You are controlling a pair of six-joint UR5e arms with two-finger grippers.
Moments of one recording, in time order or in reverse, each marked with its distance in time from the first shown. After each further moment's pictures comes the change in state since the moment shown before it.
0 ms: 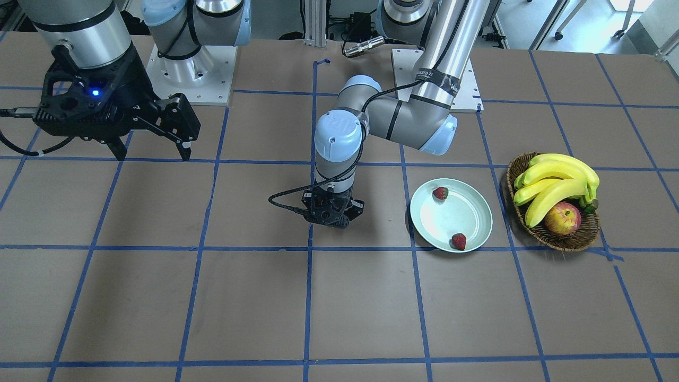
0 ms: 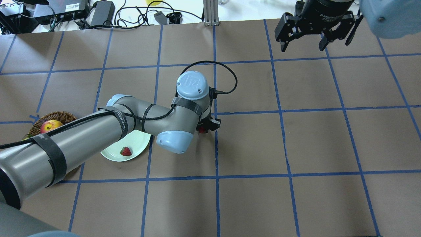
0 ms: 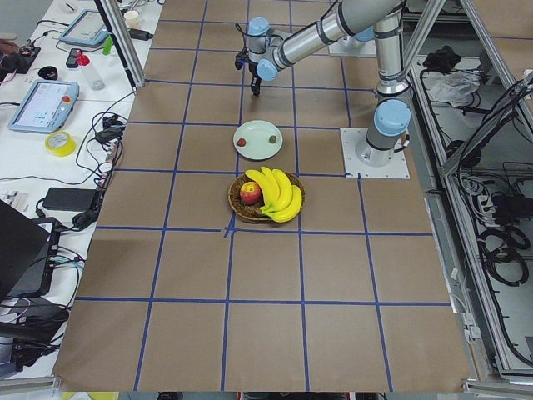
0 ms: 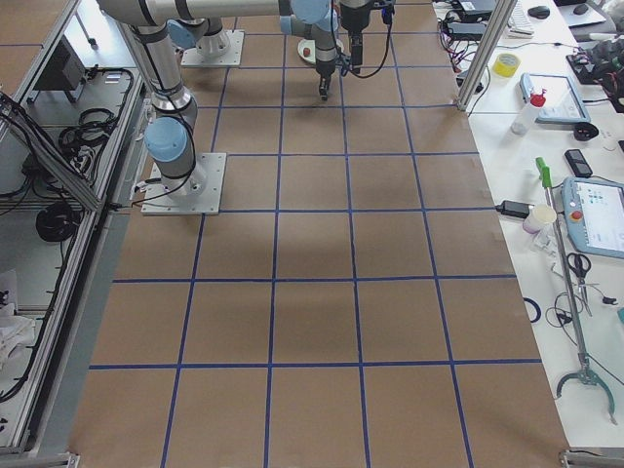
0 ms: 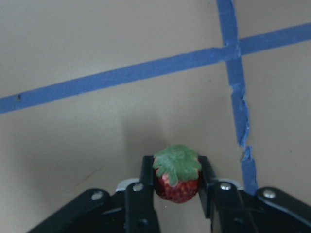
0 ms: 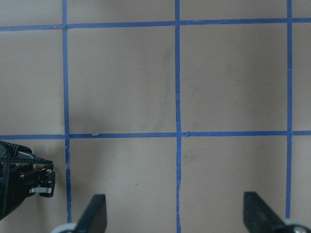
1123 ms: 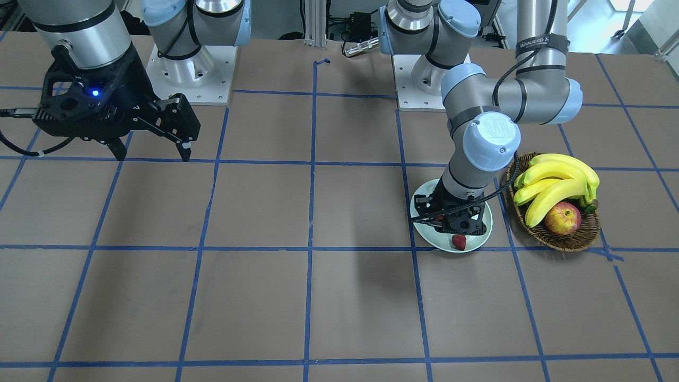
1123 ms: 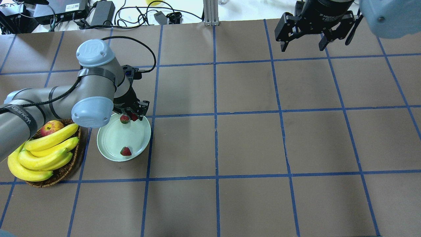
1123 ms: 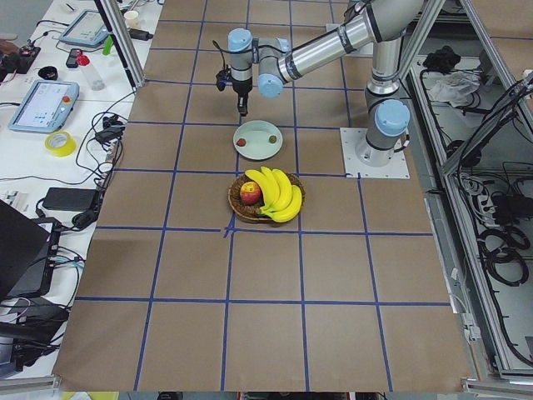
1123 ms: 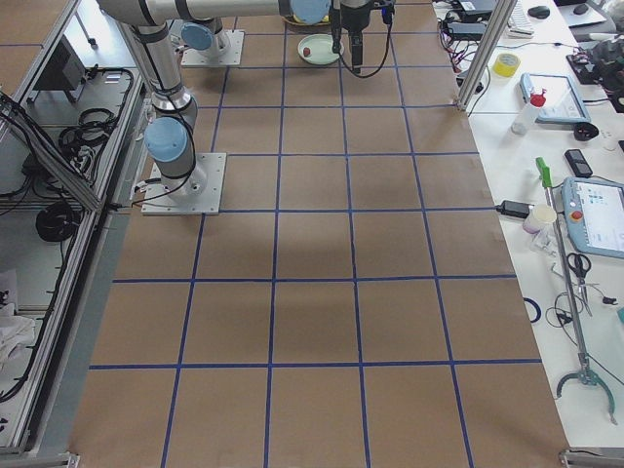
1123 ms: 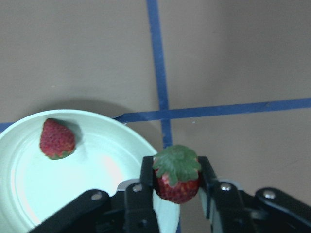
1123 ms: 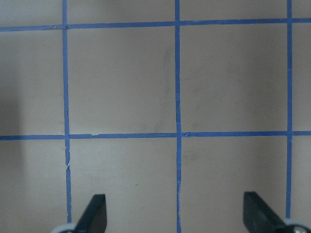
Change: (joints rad) left arm 0.451 0.193 -0.080 -0.228 0.015 0.323; right arm 0.000 0.001 0.000 -0.002 0.001 0.001
